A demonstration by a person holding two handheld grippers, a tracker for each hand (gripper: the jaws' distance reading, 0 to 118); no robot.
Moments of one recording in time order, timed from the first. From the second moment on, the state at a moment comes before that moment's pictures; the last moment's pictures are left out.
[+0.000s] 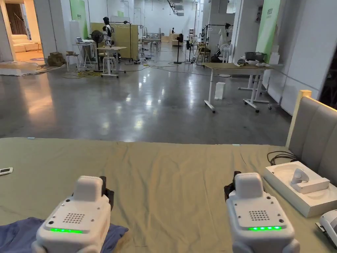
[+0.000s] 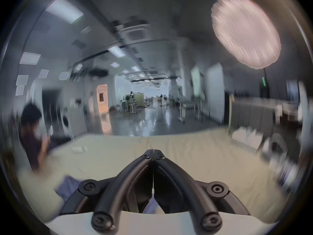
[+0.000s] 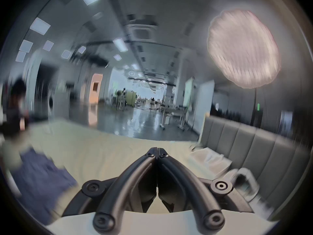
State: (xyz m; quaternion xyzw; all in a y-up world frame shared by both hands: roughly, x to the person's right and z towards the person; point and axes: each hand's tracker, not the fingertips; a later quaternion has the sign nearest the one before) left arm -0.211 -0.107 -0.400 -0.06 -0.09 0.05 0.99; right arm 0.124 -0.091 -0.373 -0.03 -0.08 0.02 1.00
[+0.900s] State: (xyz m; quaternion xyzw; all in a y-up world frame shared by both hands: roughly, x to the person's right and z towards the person) left arm -0.379 -0.165 -0.415 -0.40 -0.03 0.04 0.91; right arm 0.038 -0.124 -0.401 -0.10 0.01 0.05 0.99
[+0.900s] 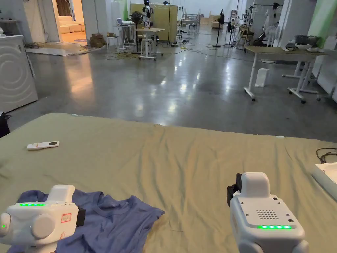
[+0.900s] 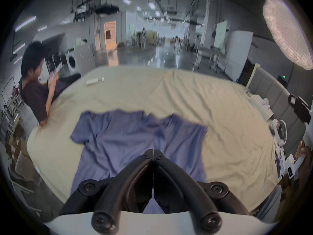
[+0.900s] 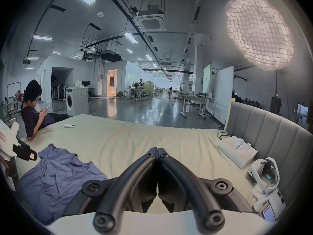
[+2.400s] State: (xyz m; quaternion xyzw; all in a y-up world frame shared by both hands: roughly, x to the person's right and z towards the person) left arm -0.413 -0.202 -0.421 -0.37 -0.05 0.11 0.92; right arm 0.029 -0.166 -0.401 -0.16 0.01 0.08 0.98
